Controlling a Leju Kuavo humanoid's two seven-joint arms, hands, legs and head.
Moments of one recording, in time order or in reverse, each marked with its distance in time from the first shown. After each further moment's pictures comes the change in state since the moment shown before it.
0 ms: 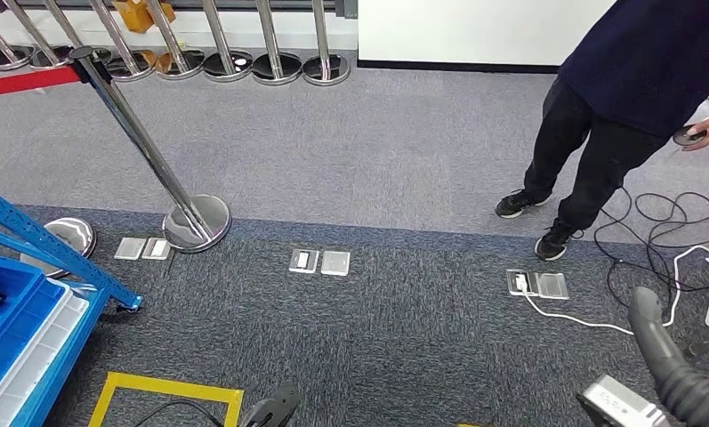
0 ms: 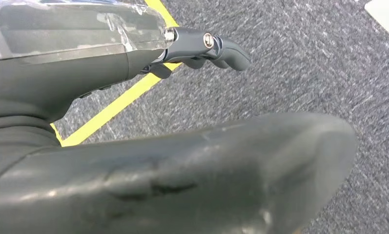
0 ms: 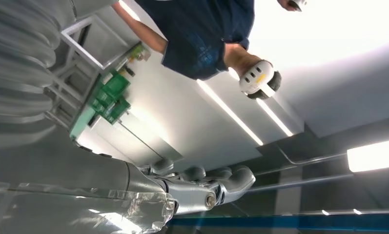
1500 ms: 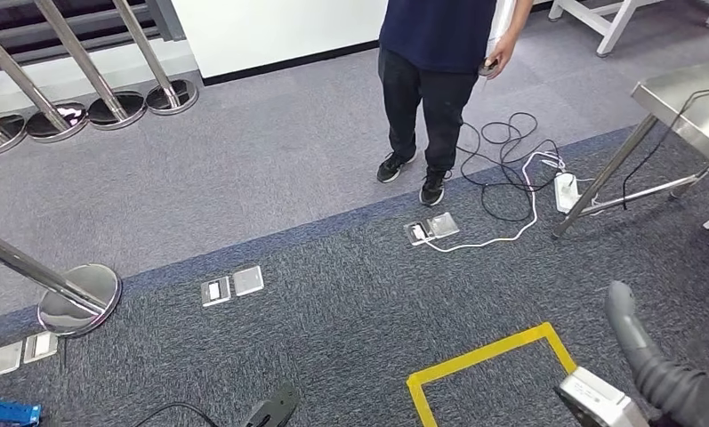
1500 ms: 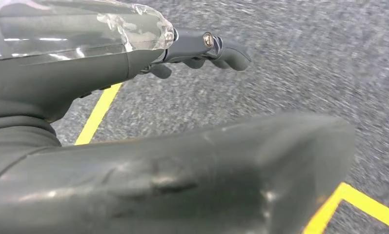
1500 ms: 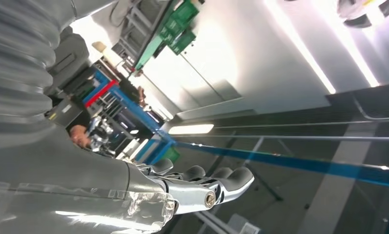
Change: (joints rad) left arm 0.000 0.008 0.000 -0.001 -0.001 -0.008 -0.015; right arm -0.005 0.014 0.011 0.034 -0.009 -0.004 -0.042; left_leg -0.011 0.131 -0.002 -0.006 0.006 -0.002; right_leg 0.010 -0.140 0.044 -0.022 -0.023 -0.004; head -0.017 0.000
